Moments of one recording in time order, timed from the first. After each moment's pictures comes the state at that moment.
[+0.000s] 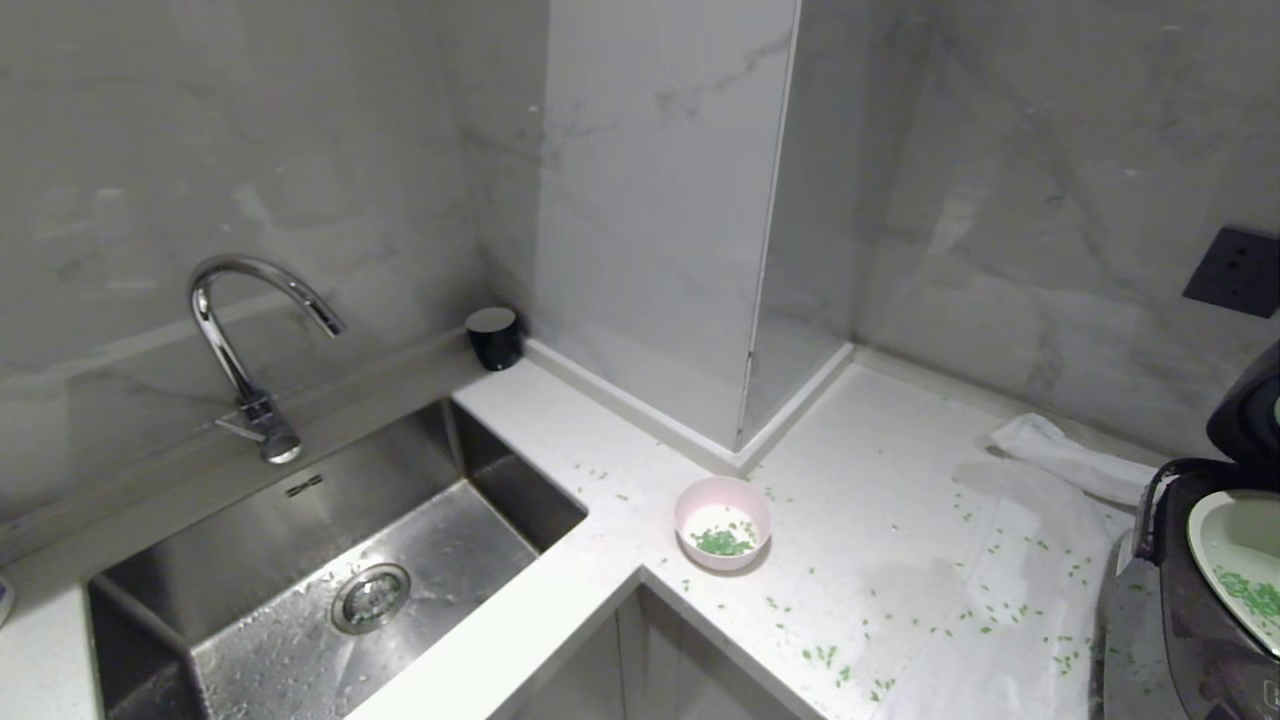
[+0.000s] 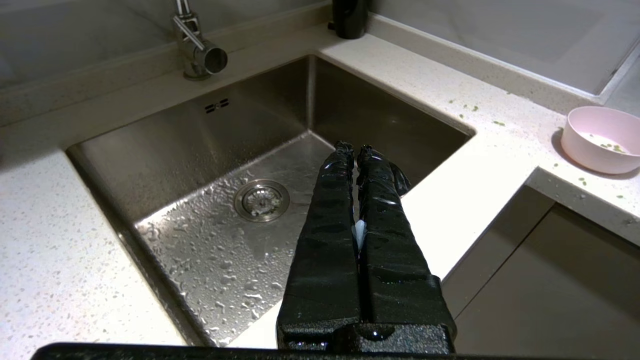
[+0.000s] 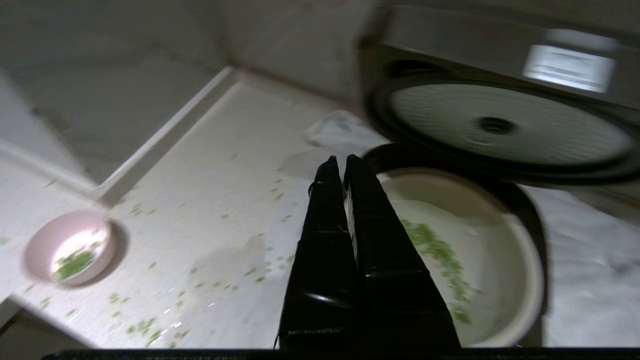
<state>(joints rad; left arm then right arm) 0.00 0.00 -0.01 0.00 0.00 -0.03 0.20 0.83 -0.97 0.39 -0.49 0.07</state>
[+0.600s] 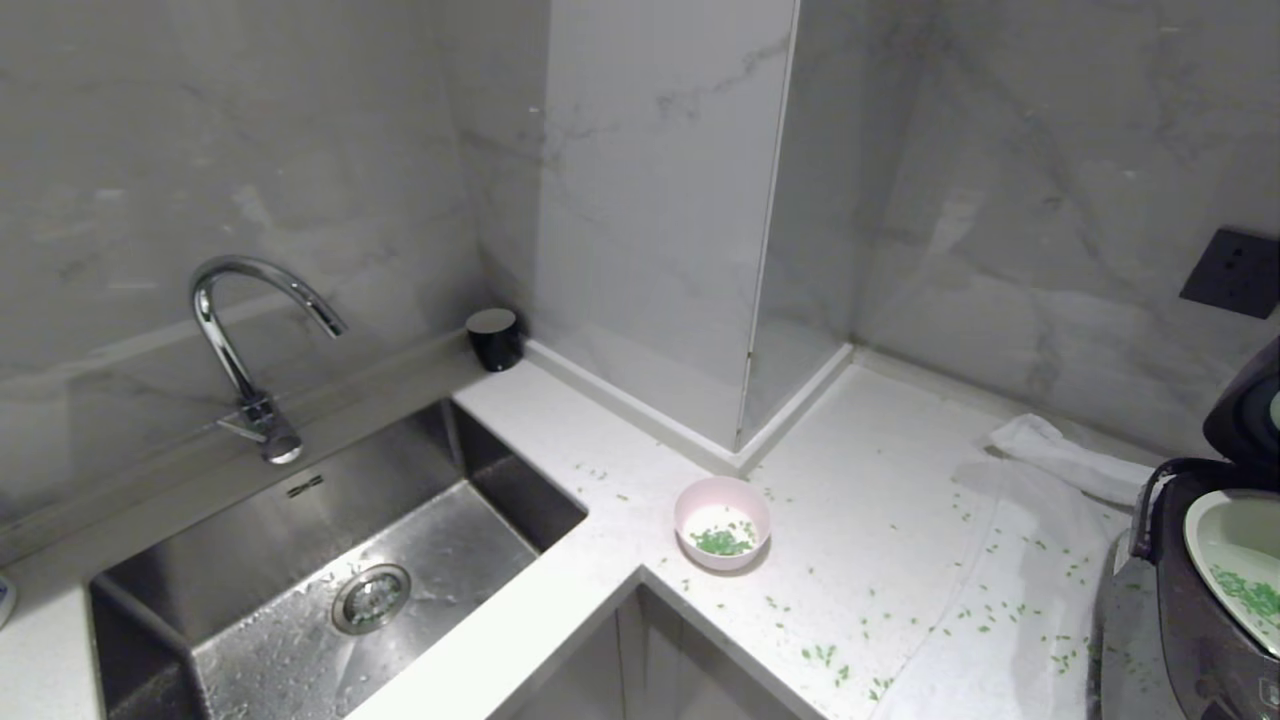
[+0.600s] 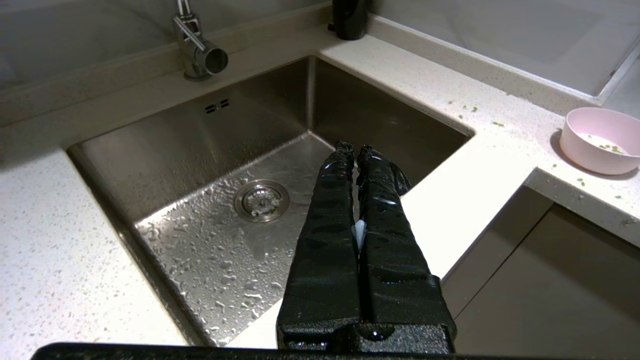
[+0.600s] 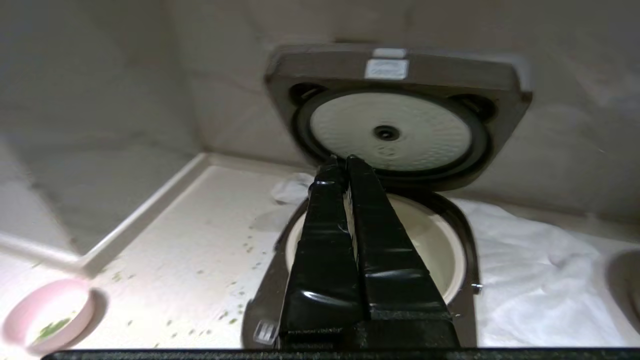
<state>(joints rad) 0.00 0.00 -0.01 0.00 0.00 -0.03 0.00 0.37 -0.85 0.39 -0.42 -0.01</state>
